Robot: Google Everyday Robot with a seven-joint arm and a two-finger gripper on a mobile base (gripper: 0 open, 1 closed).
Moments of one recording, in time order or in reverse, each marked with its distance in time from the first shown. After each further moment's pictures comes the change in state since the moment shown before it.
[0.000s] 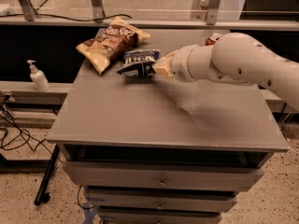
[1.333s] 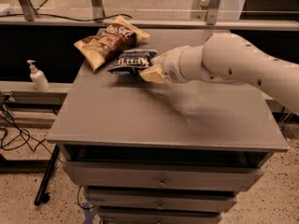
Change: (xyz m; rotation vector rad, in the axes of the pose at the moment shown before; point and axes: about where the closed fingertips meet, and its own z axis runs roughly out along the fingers) arm -0.009 0.019 0.012 -0.027 0.008 0.025
